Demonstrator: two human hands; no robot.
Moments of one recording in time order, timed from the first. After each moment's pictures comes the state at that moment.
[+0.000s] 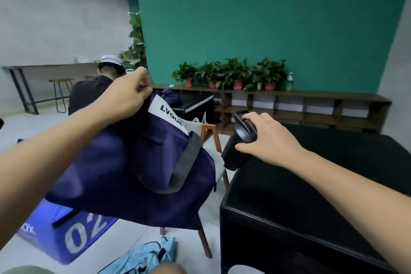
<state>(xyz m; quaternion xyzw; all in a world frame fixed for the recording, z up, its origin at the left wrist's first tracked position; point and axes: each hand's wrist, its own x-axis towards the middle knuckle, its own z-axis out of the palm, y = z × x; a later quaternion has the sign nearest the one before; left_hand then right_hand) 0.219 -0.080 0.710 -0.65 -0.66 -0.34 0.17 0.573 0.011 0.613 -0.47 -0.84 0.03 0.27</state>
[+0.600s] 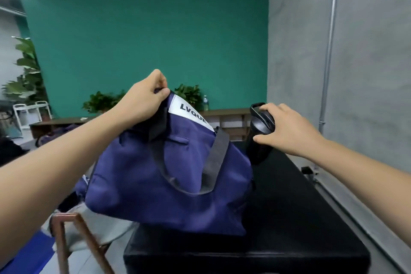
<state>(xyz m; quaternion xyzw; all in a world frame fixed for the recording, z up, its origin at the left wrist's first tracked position) 0.522 0.025 0.775 -0.77 -0.47 -0.43 0.06 0.880 -0.025 0.697 -0.65 -0.70 -0.11 0.29</state>
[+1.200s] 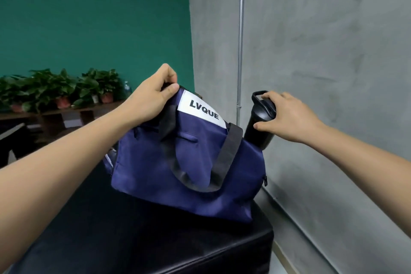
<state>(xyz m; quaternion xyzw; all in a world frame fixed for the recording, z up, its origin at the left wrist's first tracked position) 0.790 0.132 0.732 -0.88 -0.22 -0.41 -0.08 1.097 -0.051 0.691 -0.78 -0.55 -0.13 0.26</state>
